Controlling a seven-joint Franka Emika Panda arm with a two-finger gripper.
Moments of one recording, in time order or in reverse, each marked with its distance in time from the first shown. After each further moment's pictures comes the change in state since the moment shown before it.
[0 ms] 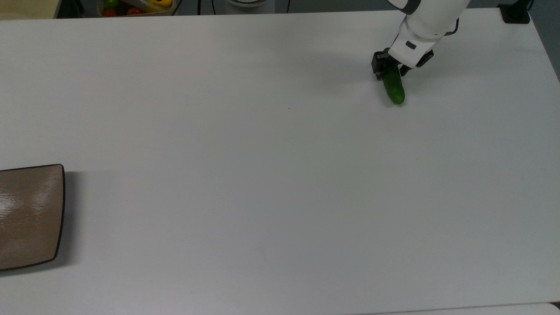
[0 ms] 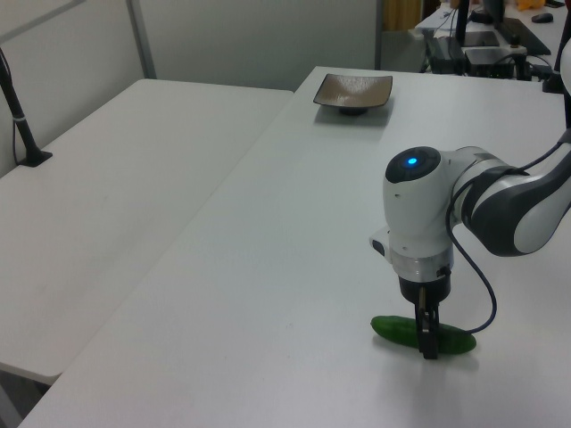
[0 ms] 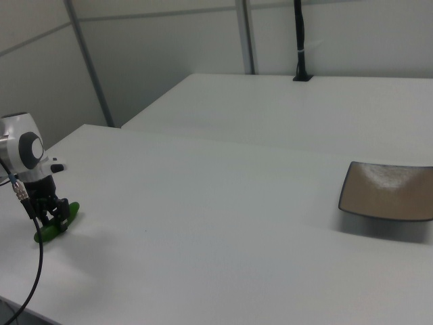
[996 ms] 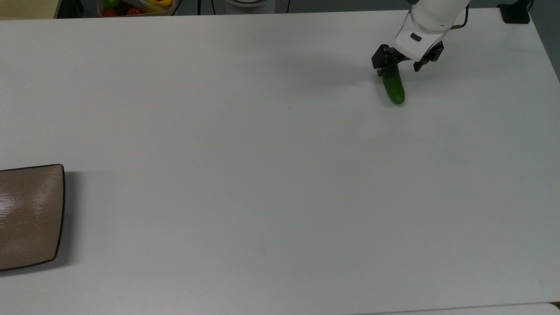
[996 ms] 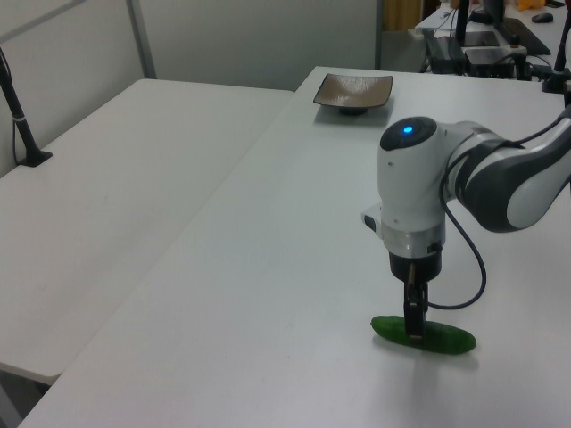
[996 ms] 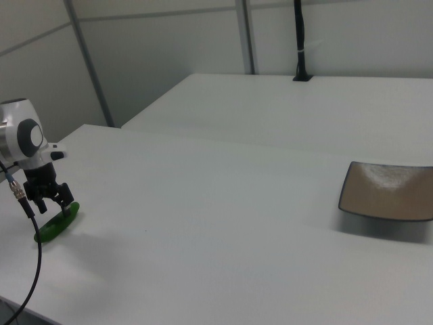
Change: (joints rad) arm 0.000 -0.028 -0.019 0.049 0.017 -0.032 -0.005
